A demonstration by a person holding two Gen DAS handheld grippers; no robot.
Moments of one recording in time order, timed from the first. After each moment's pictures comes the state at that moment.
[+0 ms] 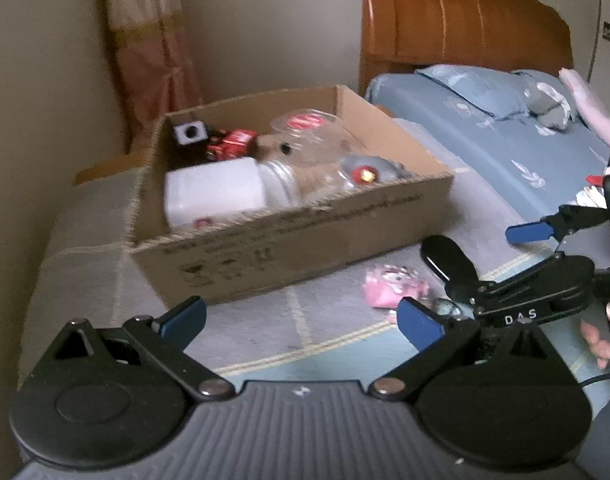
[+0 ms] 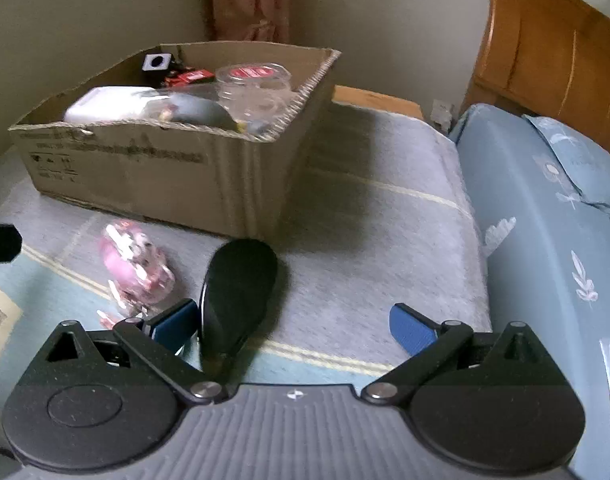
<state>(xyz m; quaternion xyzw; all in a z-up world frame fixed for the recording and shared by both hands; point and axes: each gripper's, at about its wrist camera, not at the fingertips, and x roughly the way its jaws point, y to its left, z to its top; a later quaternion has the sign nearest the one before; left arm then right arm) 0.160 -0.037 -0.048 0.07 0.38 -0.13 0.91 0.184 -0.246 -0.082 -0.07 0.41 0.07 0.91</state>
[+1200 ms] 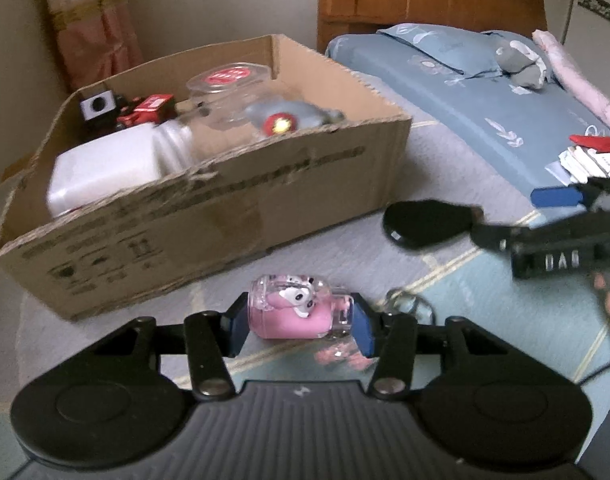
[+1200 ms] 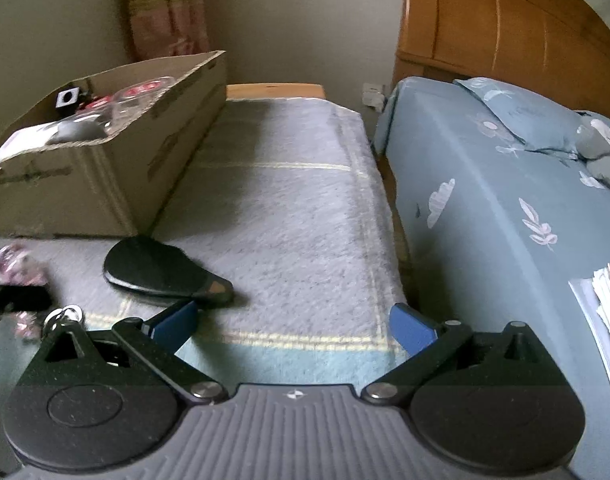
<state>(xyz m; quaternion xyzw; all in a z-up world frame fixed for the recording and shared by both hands) 0.187 -0.084 -0.090 0.09 0.42 -0.18 0.89 0.178 -0.308 -0.091 -0.01 0.39 -0.01 0.92</state>
